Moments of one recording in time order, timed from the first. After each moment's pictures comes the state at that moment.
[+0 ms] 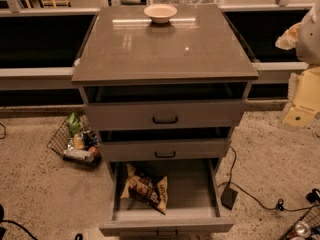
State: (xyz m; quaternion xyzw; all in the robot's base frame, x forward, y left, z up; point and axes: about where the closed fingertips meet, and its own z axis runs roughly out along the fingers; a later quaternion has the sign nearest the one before) arm 0.438 -0.216 0.977 -0.60 0.78 -0.04 0.16
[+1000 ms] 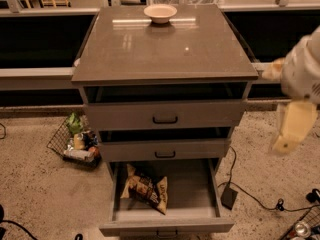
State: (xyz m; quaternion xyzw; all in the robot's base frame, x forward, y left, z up) arm 0.435 -0.216 0.920 -0.62 0.77 0.00 0.15
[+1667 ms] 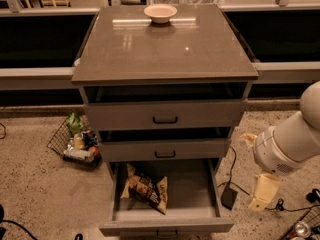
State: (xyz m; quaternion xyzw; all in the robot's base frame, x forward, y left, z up) arm 0.399 -0.206 0.734 -0.63 0.75 0.11 0.15
